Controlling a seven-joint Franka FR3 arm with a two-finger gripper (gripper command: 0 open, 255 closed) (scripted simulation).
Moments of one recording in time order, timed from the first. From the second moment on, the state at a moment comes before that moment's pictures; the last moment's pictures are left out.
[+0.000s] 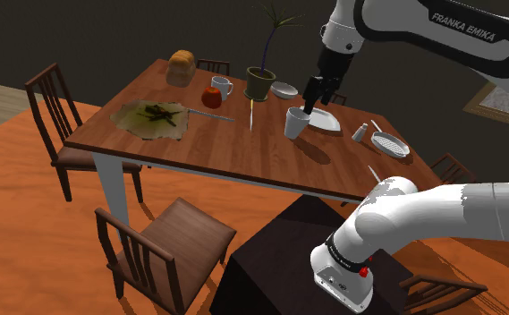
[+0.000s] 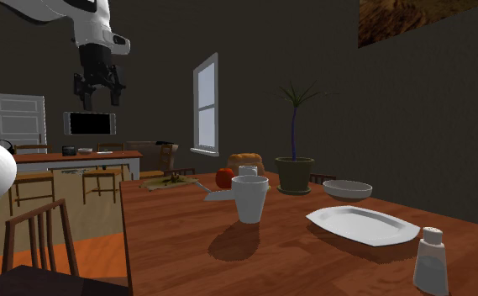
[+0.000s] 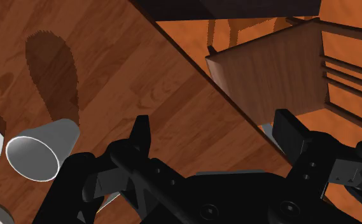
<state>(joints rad) -0.01 -0.75 0.05 -2.26 -0.07 1.49 0.01</state>
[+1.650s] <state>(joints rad) -0.12 -0.14 -0.31 -2.10 -0.11 1.94 -0.39</state>
